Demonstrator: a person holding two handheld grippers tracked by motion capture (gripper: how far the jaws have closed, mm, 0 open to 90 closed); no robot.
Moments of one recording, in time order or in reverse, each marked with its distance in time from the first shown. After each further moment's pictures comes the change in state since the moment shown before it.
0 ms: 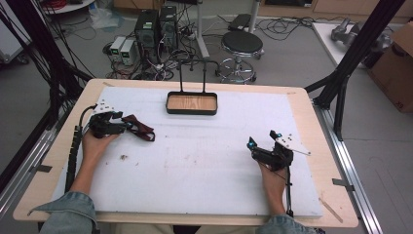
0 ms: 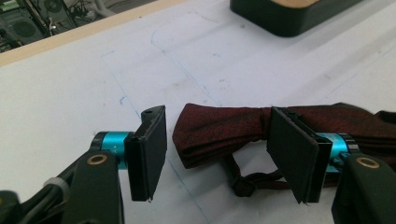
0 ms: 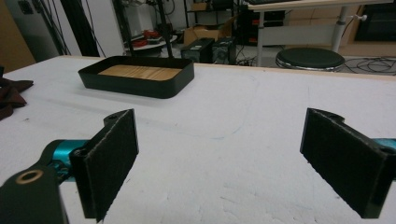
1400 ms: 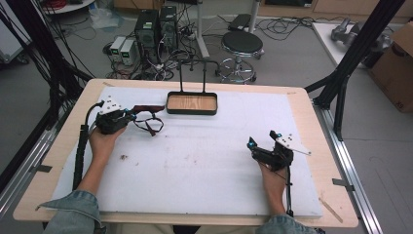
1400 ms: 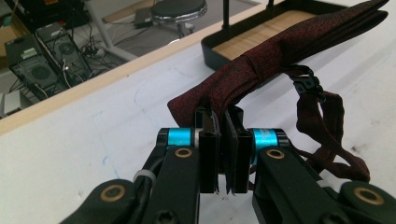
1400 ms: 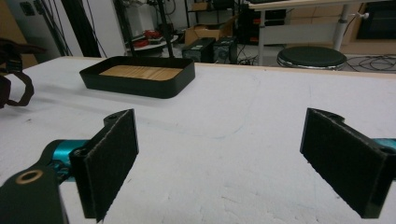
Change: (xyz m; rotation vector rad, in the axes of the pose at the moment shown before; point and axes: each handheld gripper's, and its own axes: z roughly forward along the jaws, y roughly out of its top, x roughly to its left) left arm -0.039 0.033 -0.011 -0.127 0.033 0.063; right arm 0.000 0.000 0.000 0.002 0.005 0.013
